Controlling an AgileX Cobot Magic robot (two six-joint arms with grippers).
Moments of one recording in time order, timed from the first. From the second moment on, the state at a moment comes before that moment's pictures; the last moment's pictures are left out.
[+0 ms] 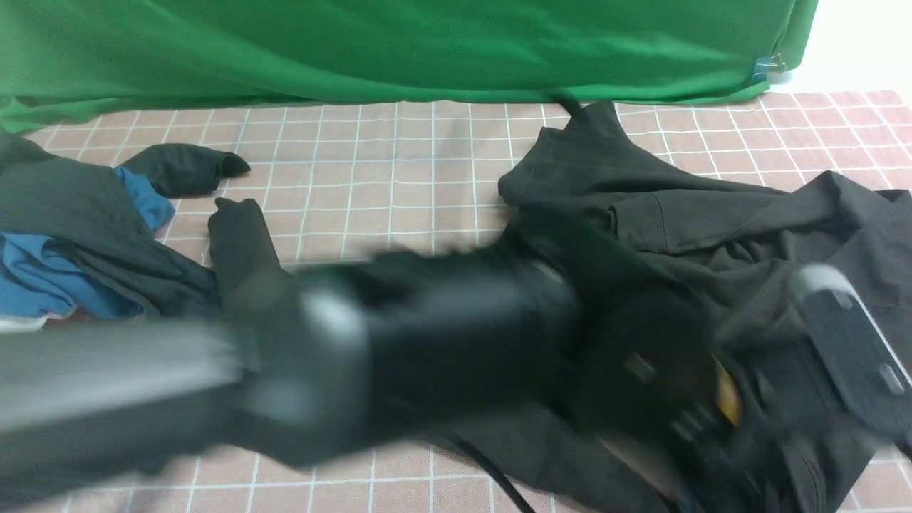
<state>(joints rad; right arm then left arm) 0.10 1.29 -1.47 -0.08 1.21 0.03 -1.03 1.64 -1.34 -0.20 0.77 0.44</state>
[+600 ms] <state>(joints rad) 0.79 1.56 -1.01 -0.05 0.75 0.05 -0.47 1.03 -0.81 -0.15 0.77 0.39</state>
